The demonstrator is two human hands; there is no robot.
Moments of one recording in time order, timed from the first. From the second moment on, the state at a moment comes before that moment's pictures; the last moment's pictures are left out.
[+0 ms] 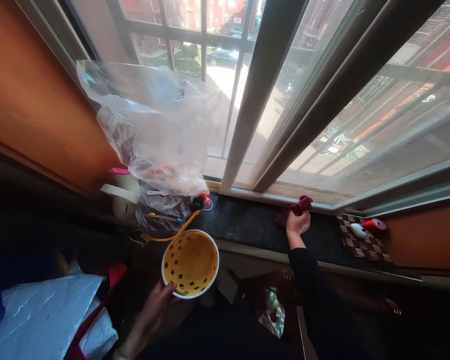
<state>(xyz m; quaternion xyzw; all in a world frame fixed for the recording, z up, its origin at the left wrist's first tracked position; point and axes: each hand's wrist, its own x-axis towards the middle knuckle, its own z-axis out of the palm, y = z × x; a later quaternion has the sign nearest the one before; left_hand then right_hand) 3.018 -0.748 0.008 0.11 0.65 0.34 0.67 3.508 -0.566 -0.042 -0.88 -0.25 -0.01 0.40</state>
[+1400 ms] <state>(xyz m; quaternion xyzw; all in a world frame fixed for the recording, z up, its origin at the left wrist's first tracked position) 3.018 -0.738 -0.001 0.10 0.68 0.32 0.66 3.507 -0.554 -0.034 -0.85 -0.29 0.11 0.43</state>
